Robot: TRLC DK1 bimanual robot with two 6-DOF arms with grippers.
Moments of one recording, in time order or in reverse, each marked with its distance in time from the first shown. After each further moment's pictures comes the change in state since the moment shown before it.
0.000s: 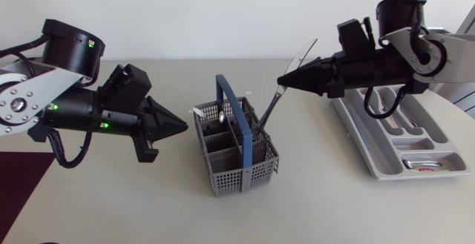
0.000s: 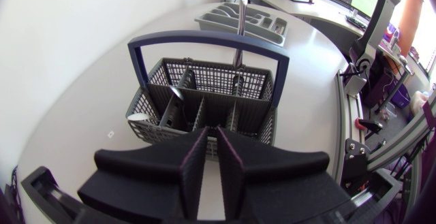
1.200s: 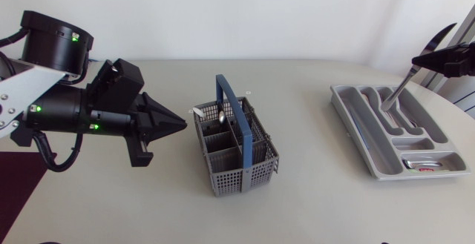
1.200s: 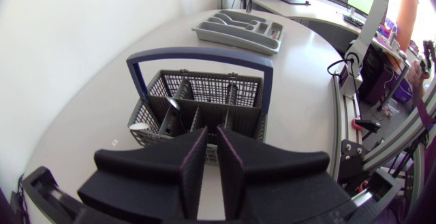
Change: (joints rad) left arm -0.031 -0.076 -0.003 -0.023 -0.015 -0.004; right arm -0.680 -0.015 0.210 -0.362 0.204 -0.340
